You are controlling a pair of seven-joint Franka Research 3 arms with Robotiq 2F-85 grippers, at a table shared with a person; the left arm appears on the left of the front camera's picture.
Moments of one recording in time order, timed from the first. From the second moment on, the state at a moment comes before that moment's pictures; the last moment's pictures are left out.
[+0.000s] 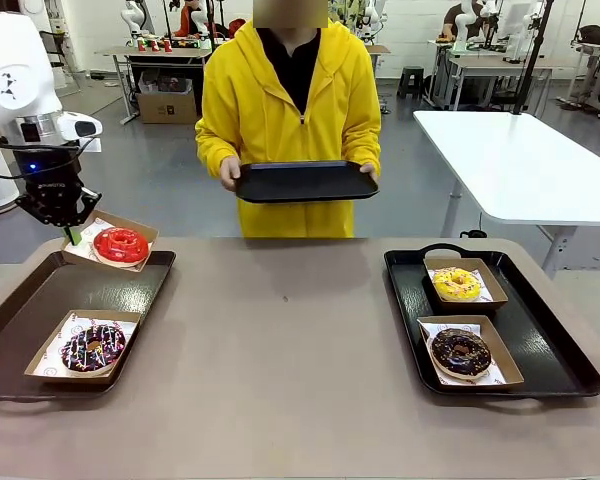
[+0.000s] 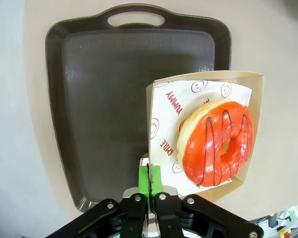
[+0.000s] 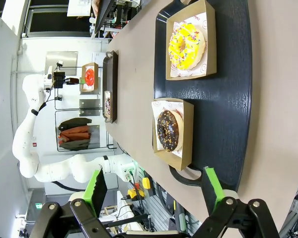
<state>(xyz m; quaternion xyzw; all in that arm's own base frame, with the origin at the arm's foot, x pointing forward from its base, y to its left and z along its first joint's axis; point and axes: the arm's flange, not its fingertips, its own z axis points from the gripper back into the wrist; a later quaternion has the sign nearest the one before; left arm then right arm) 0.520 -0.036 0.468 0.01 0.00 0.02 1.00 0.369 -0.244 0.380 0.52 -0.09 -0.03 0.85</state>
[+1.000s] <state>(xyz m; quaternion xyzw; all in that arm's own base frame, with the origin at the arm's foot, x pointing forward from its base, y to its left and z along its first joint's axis) 0.533 -0.016 0.443 -0.01 0.02 0.04 1.00 0.369 -0.244 0.380 0.52 -0.09 -0.03 0.85</state>
